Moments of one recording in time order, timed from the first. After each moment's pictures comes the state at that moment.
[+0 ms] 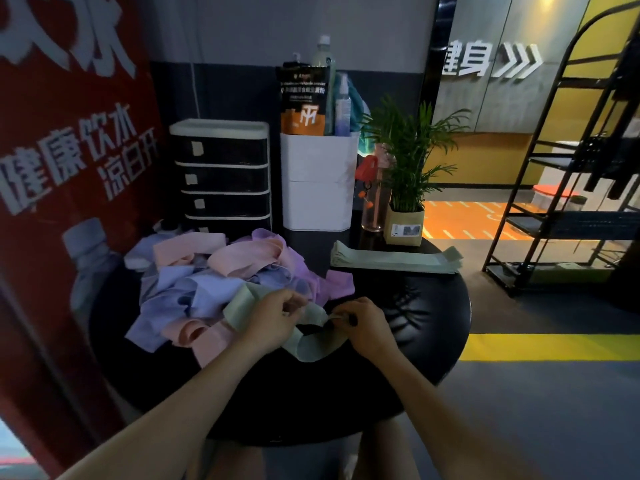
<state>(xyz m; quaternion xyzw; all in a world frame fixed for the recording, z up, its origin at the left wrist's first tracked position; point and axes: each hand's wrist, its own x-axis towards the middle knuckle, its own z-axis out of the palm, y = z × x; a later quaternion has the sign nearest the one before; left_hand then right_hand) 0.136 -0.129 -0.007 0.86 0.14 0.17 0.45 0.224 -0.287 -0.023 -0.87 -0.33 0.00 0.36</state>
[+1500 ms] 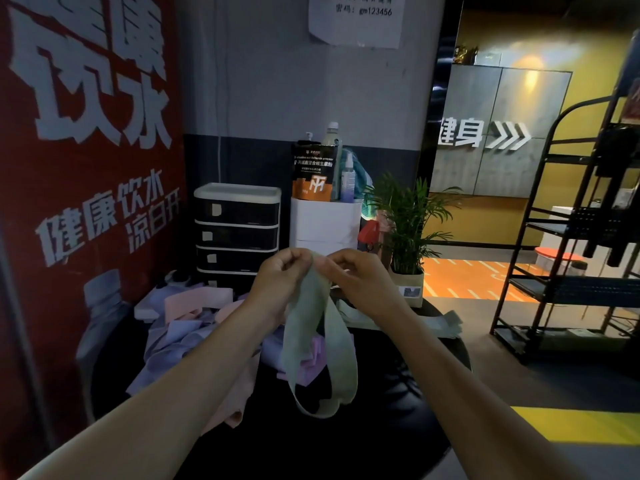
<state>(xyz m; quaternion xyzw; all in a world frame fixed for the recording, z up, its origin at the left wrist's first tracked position) 0.147 -0.141 0.130 0.65 0.06 0.31 0.69 0.202 -0.272 0.153 -0.72 -0.43 -0.01 0.54</state>
